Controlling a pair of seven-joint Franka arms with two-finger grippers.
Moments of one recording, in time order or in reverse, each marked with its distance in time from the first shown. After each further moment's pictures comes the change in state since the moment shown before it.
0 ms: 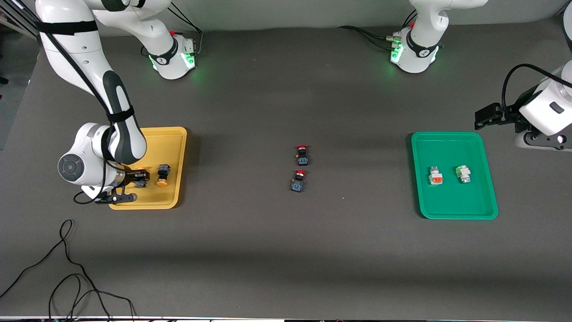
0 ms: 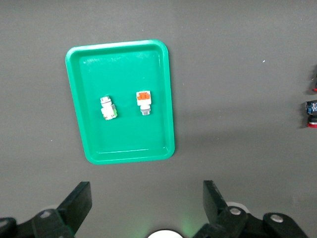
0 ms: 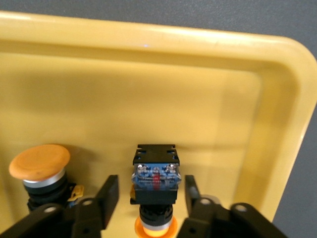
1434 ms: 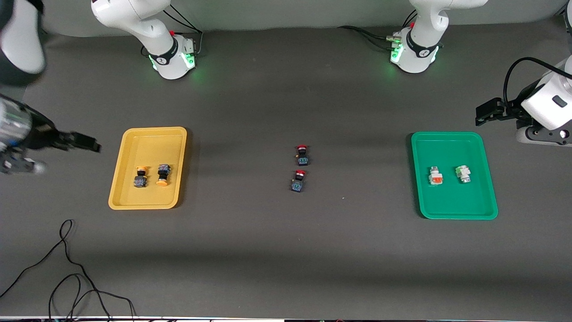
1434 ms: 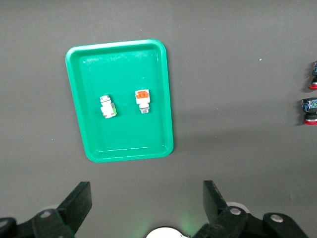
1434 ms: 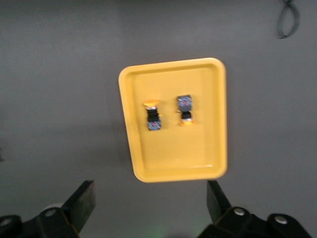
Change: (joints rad) left arm 0.011 -0.009 -0.016 0.009 0.000 -0.014 0.000; right arm 0.022 -0.464 -0.007 0.445 -0.157 -0.773 0.318
